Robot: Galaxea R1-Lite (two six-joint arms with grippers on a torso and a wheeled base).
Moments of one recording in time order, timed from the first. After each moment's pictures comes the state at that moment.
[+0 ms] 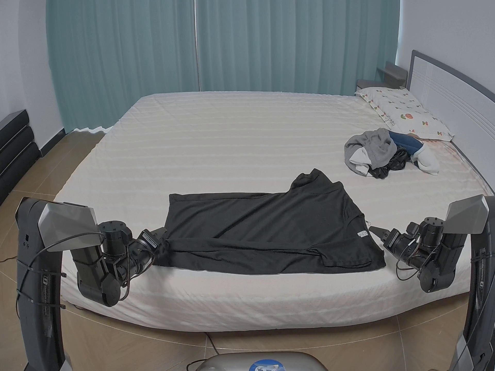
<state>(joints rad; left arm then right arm) -0.10 2.46 -0.67 -1.44 -0.08 -0.91 -0.09 2.51 -0.66 -1.55 0.41 0.64</state>
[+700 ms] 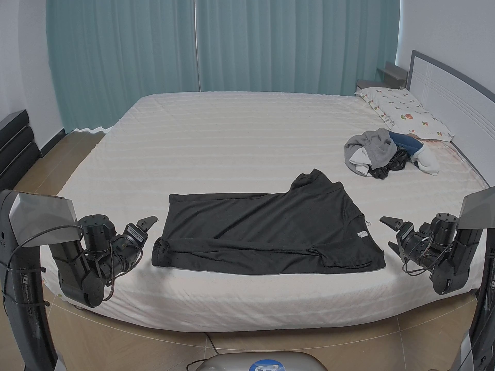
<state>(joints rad) -0.08 2.30 -0.53 -1.44 -0.11 -0.99 -0.09 2.34 -0.48 -1.55 0.35 0.96</state>
